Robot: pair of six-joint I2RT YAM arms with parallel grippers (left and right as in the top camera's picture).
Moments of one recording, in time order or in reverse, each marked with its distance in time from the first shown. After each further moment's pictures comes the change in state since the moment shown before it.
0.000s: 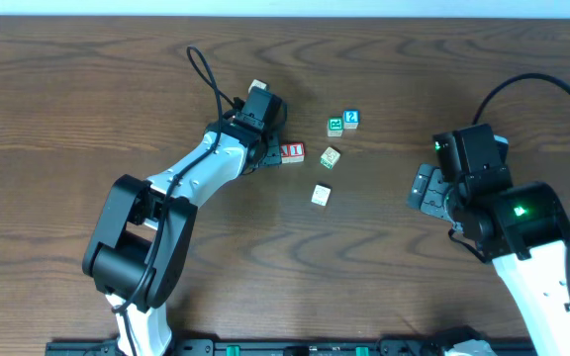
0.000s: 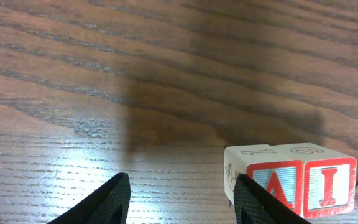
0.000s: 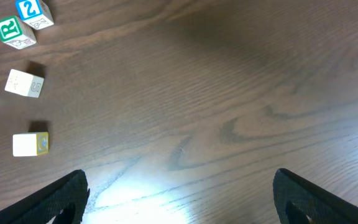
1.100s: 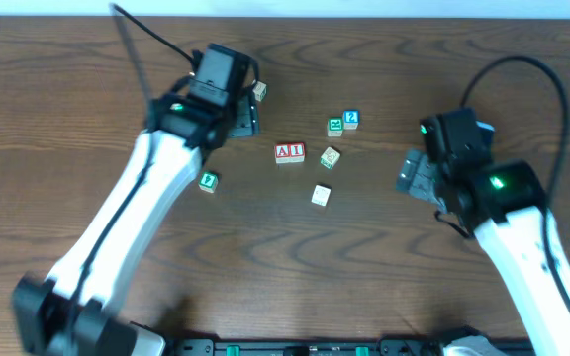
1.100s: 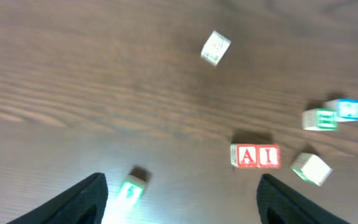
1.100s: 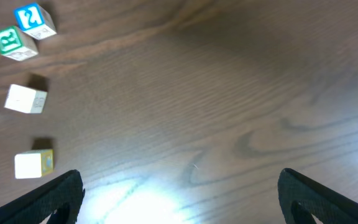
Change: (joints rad) left arm 0.054 -0.358 0.252 -0.444 -0.152 0.113; right arm 0.000 0.140 0.005 0.102 -0.003 0.014
